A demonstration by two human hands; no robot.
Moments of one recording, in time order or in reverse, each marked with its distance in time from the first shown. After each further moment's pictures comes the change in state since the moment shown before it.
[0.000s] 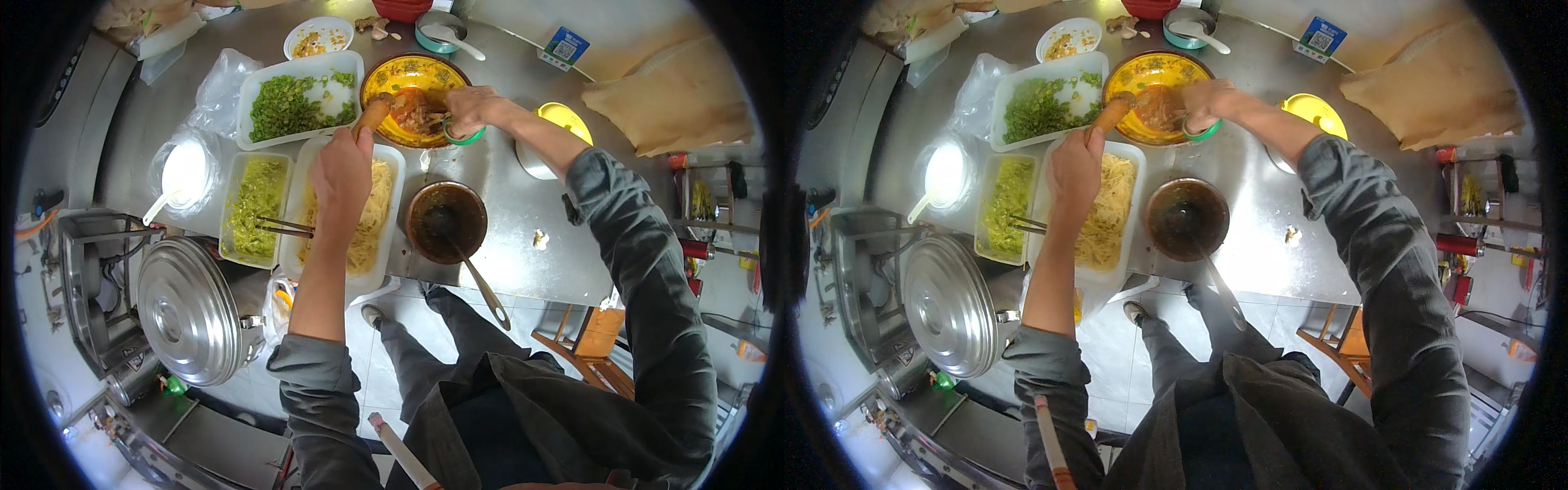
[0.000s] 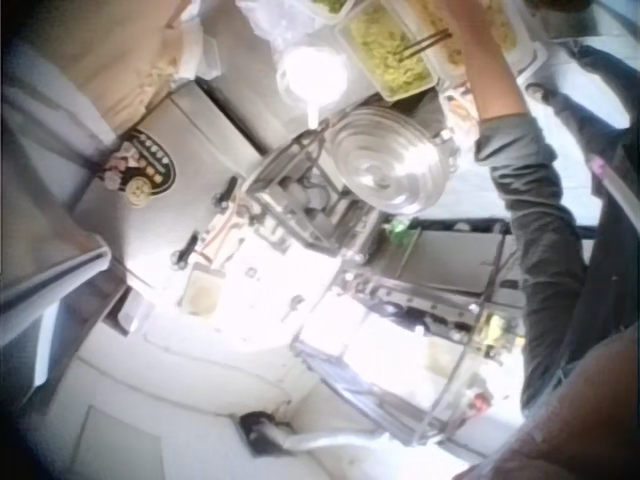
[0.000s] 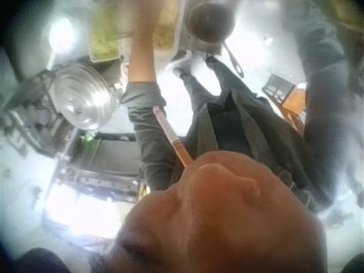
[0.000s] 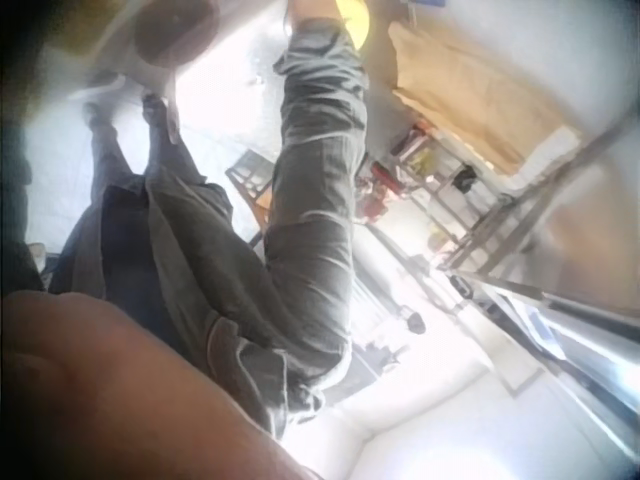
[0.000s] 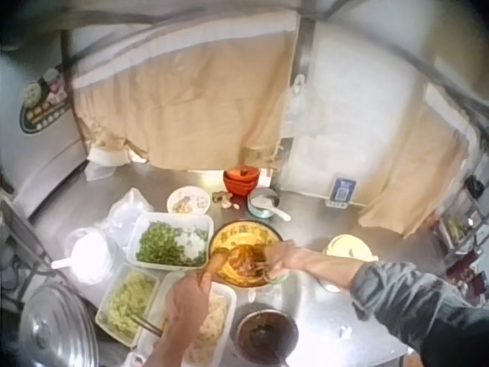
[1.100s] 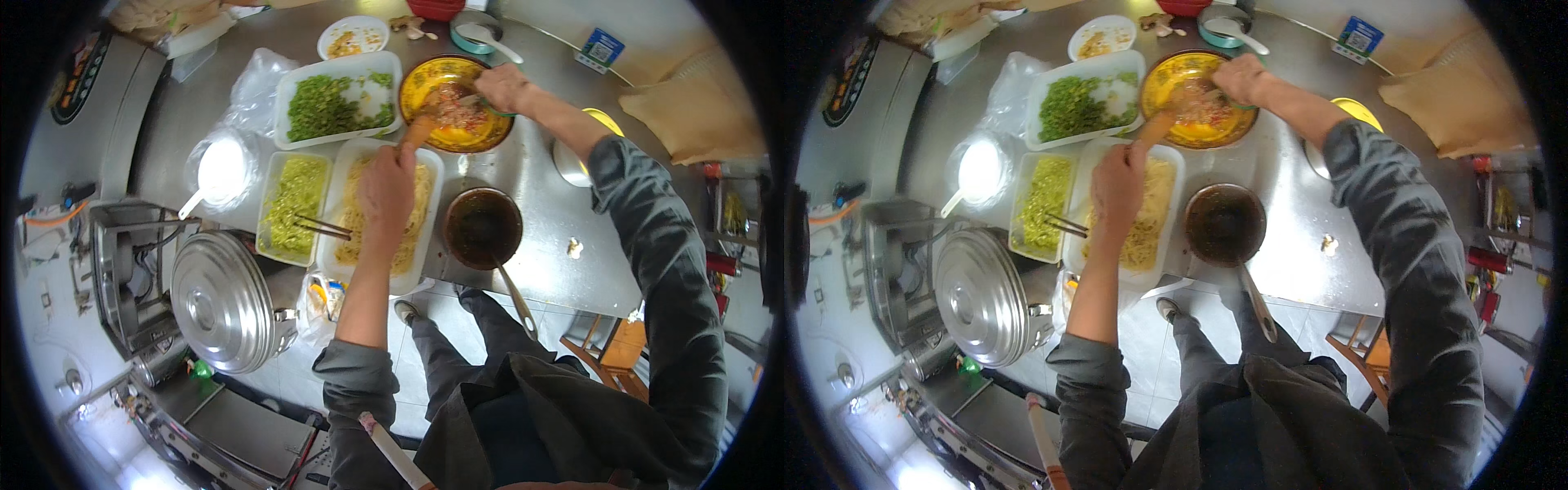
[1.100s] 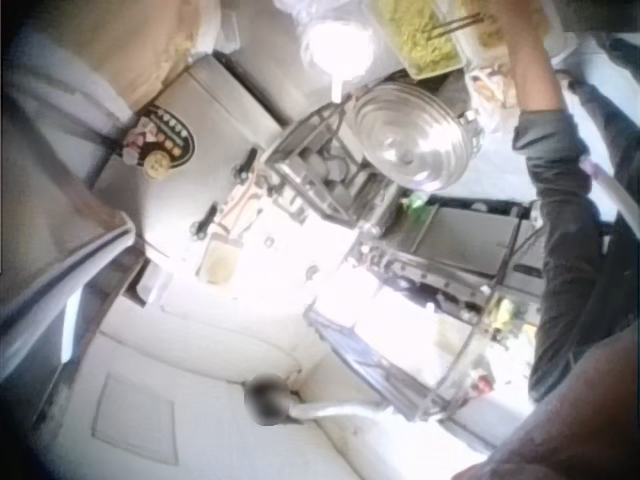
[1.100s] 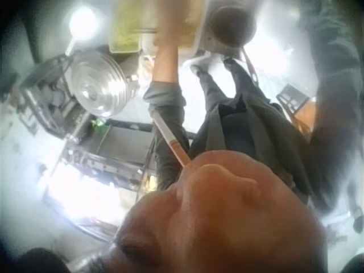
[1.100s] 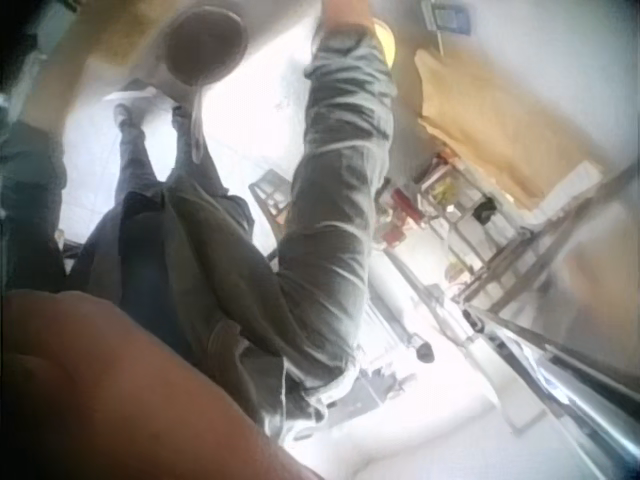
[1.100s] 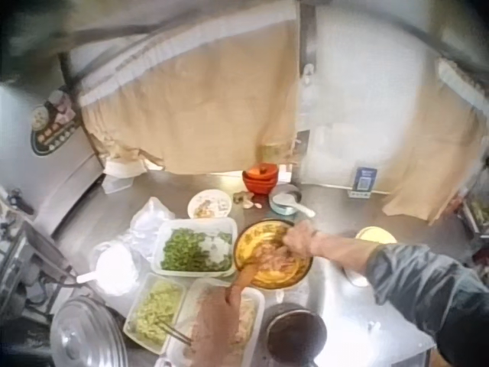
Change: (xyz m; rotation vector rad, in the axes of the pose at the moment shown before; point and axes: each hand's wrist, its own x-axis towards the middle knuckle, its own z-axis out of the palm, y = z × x) left_hand -0.017 -0.006 0.012 -0.106 0.042 -0.022; right_hand 0.075 0.039 0.022 -0.353 0.526 -0.314
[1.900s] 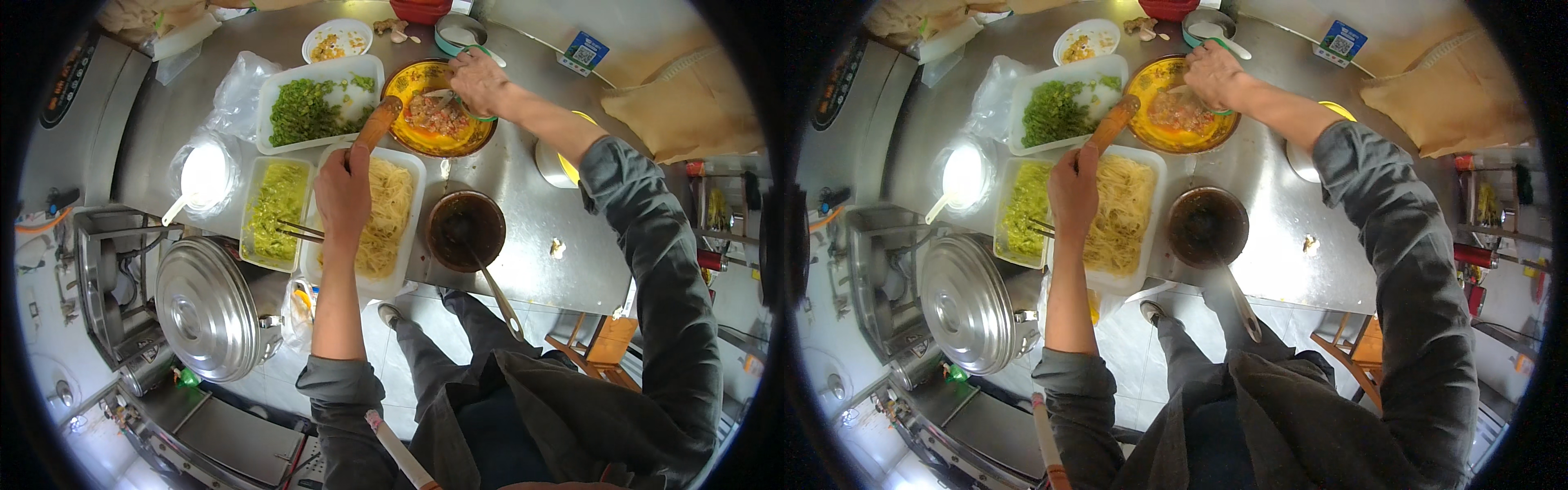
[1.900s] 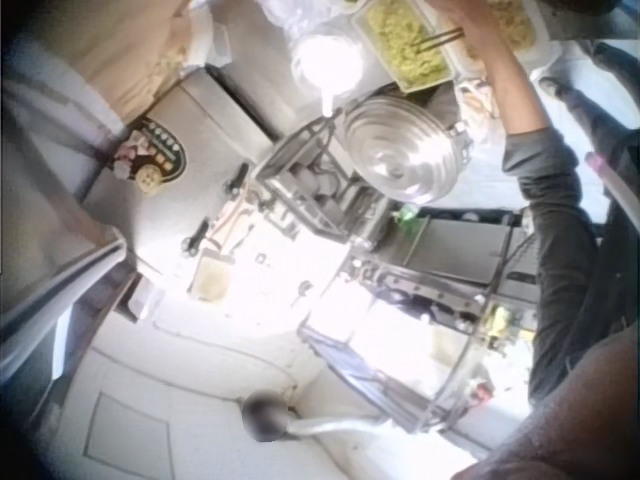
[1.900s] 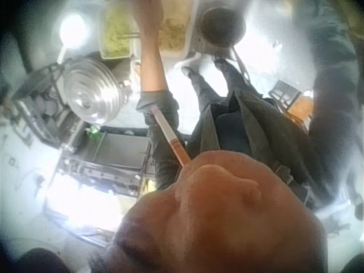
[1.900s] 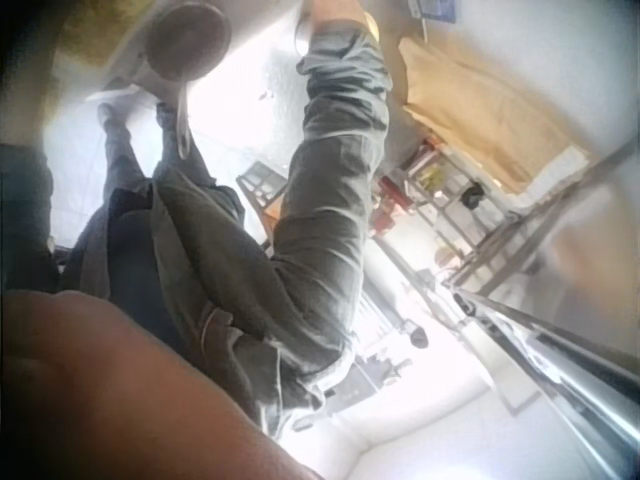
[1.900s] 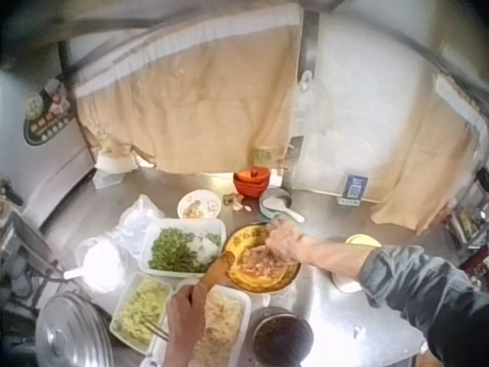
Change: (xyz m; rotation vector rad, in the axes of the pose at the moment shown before) left_hand 0.010 -0.001 -0.045 -0.298 -0.039 -0.157; right_hand 0.000 -0.002 -0.031 -0.213 0.184 -0.117
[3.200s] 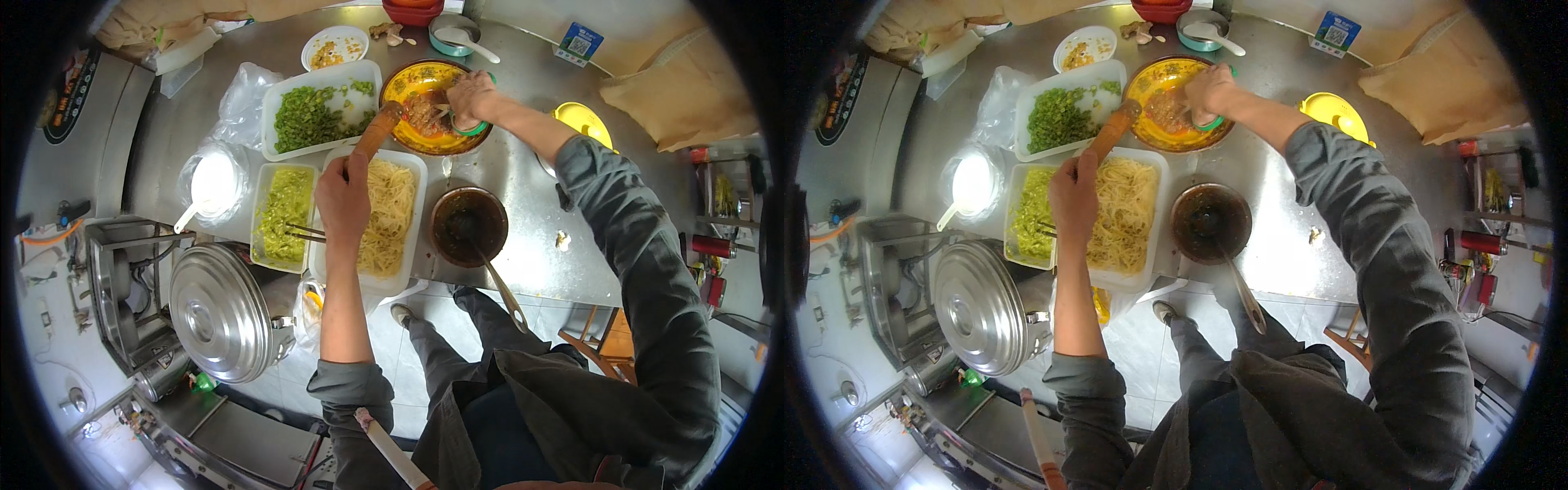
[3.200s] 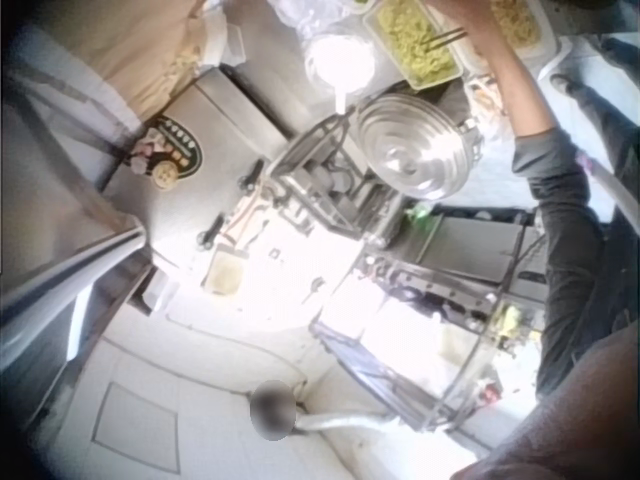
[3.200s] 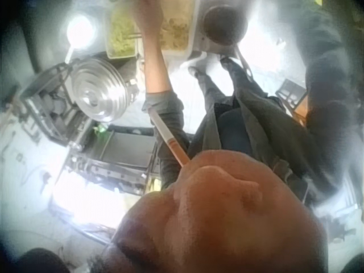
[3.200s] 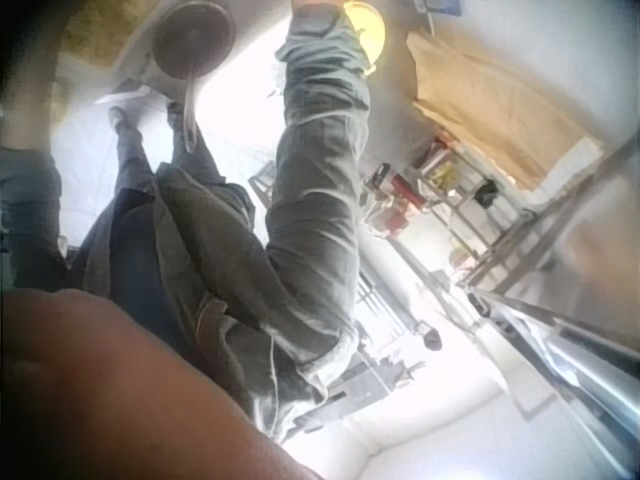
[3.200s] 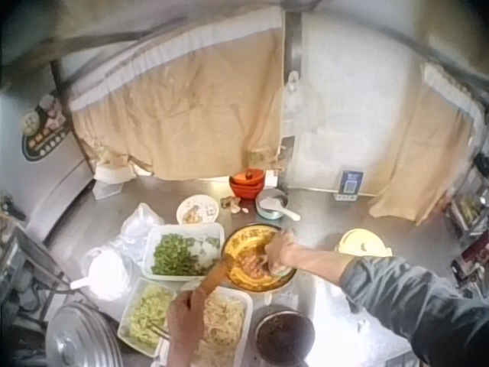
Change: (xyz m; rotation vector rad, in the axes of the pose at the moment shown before) left_hand -0.010 0.004 -0.009 -0.040 0.002 -0.010; right_hand 0.009 -0.032 -0.021 0.284 -0.598 0.358
